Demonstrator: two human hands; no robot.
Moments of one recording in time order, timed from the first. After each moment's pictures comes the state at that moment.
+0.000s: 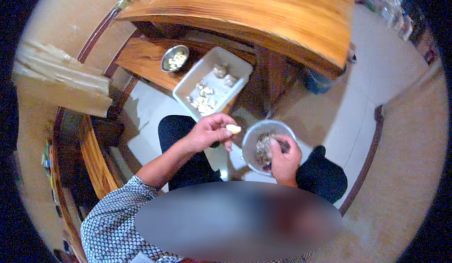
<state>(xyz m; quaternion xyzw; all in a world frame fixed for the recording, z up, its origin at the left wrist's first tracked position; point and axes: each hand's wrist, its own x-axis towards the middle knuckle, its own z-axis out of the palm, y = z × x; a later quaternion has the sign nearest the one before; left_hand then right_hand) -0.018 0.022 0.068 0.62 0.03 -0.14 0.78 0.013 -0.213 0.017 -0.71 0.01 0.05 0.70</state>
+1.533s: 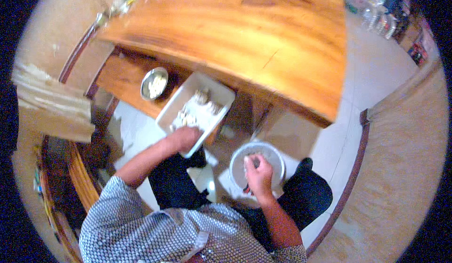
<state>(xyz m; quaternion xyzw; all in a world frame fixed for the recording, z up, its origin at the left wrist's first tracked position) 0.053 0.126 0.007 0.96 -0.15 -0.24 0.00 0.031 -0.171 0.001 -0.73 0.06 0.16 0.66</state>
